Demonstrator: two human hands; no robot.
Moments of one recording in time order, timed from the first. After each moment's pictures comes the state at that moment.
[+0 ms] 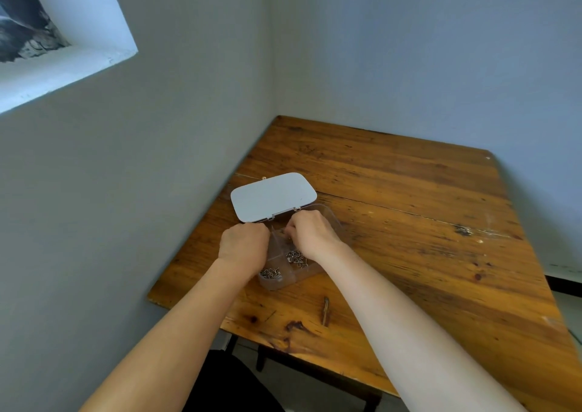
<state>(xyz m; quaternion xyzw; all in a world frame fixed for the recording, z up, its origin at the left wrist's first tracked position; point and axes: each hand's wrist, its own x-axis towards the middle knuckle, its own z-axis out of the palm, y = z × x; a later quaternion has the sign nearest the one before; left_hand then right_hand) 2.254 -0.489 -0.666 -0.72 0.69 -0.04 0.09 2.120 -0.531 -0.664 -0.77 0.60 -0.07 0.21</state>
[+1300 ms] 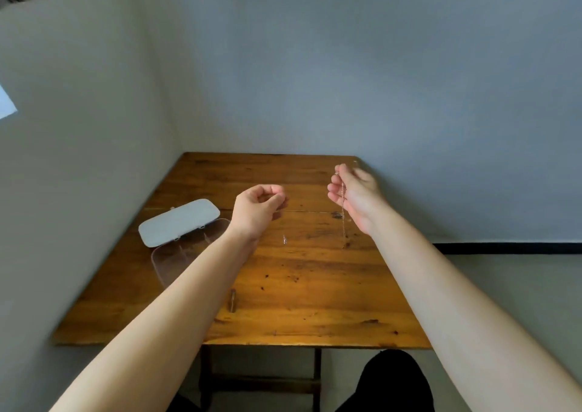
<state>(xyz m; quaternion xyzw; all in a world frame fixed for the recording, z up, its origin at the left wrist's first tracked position) 2.073 -0.455 -0.578 -0.47 0.54 0.50 -0.49 1.878 -0.443 -0.554 -0.34 0.55 -0.61 0.46</state>
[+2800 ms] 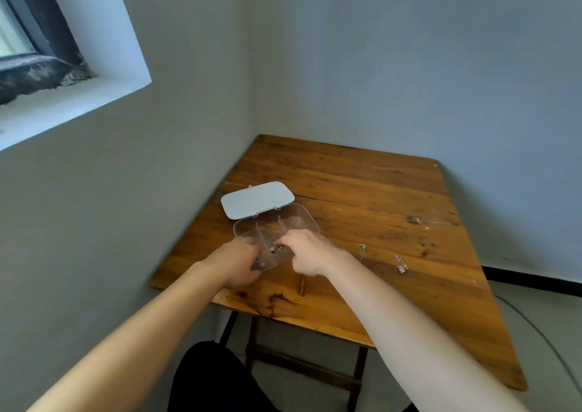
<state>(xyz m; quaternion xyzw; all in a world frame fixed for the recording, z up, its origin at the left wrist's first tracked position) 2.258 -0.421 -0.642 -0.58 0.81 0.11 0.03 2.068 -0.446 -0.640 -0.85 0.49 -0.01 0.19</state>
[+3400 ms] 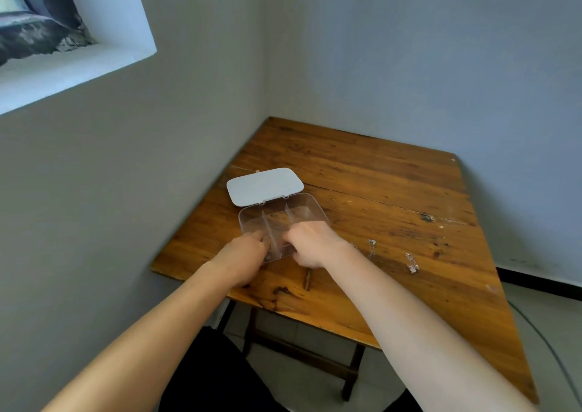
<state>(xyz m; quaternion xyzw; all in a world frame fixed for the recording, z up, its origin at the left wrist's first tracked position) 2.252 -0.422 -0.669 -0.58 0.81 0.05 0.04 2.084 -0.460 -0.641 -0.90 0.42 0.08 0.04</state>
